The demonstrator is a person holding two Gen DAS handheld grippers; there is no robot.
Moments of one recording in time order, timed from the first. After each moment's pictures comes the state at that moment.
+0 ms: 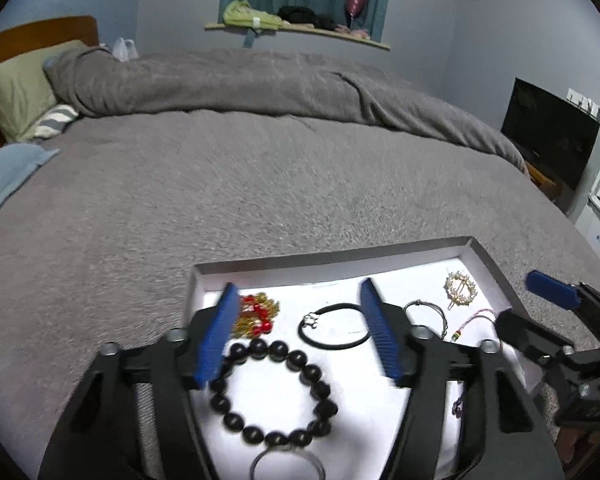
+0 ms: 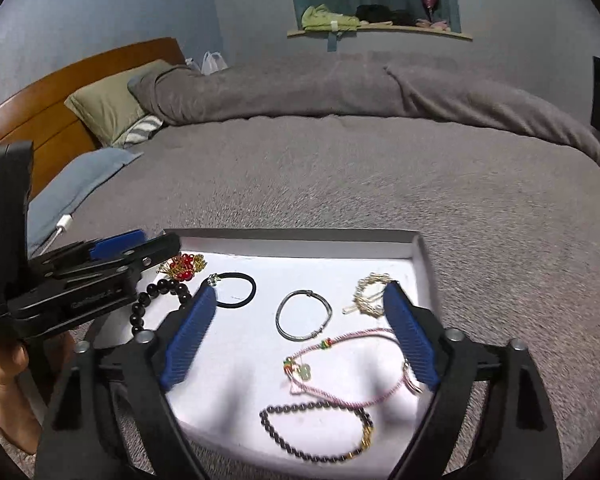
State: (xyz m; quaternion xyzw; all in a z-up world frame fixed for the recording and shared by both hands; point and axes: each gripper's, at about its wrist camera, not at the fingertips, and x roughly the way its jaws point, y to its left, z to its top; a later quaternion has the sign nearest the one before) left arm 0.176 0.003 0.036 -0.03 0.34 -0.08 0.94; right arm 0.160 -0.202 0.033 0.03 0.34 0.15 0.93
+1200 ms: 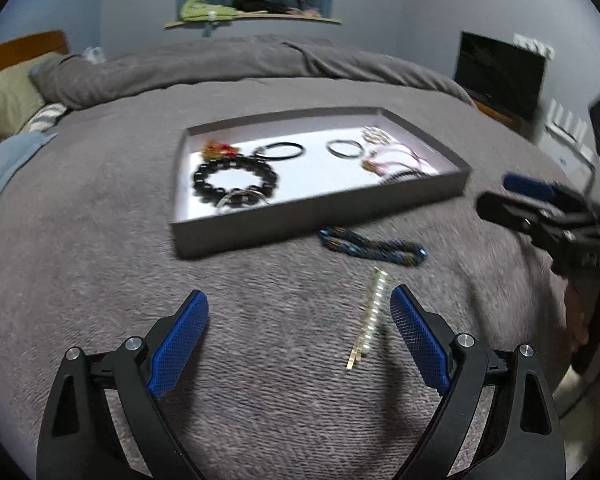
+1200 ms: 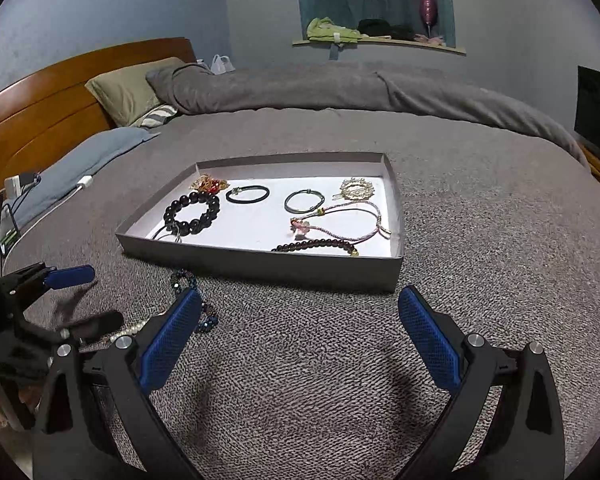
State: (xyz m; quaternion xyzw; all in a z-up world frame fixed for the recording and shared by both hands) left arm -0.003 -0.005 -0.016 0.03 0.36 -0.15 0.92; right arm 0.025 -0.223 -0.004 0.00 0.32 0.16 0.93
